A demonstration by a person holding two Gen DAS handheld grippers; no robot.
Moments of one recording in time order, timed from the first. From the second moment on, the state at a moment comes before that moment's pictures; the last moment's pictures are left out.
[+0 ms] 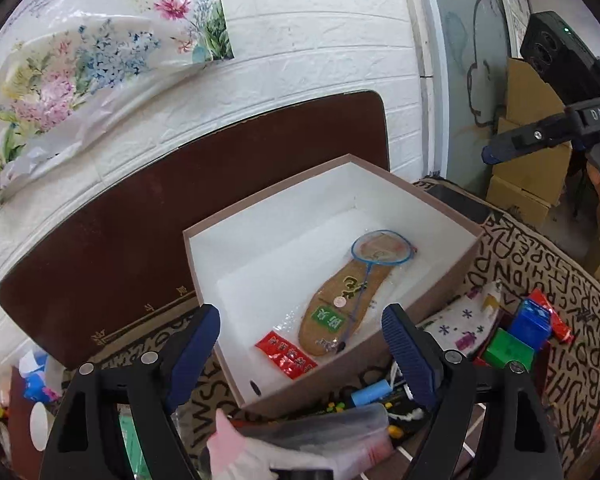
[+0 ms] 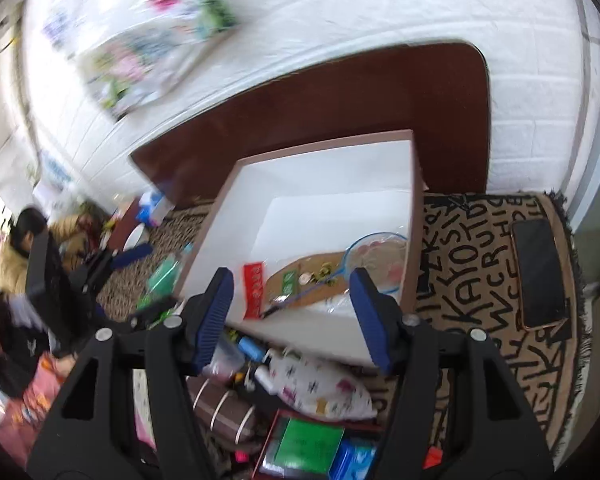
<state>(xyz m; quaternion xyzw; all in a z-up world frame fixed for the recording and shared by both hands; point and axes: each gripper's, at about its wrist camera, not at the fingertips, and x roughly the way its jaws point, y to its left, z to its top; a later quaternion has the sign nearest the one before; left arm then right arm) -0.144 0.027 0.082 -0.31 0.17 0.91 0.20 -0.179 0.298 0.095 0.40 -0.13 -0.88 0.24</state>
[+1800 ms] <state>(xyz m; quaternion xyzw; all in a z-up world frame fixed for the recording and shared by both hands) -0.097 0.263 -0.036 -0.44 0.39 0.63 0.51 -0.080 0.331 -0.085 0.40 0.18 -0.78 0.45</state>
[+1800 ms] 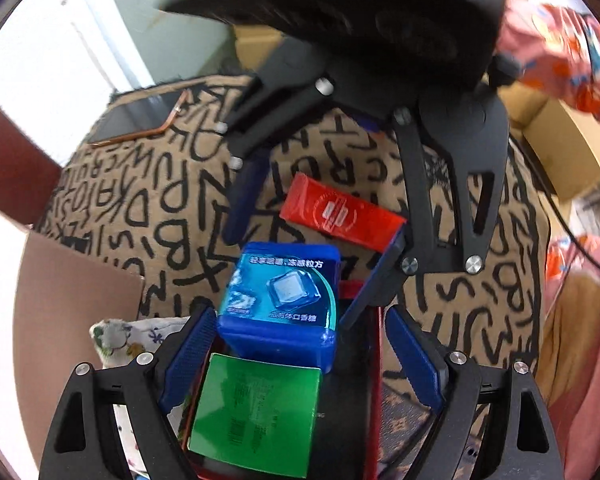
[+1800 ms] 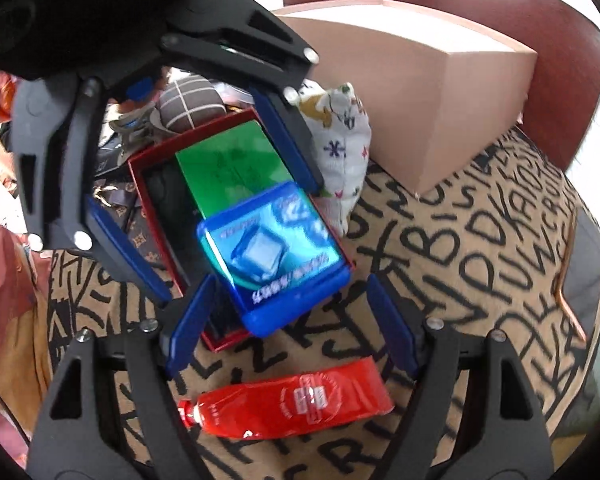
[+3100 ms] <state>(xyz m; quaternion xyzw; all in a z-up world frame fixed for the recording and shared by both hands) -0.104 0.270 -0.056 -0.43 0.44 0.59 0.52 -0.105 0.333 -0.071 0.43 0.19 -0.73 0.50</state>
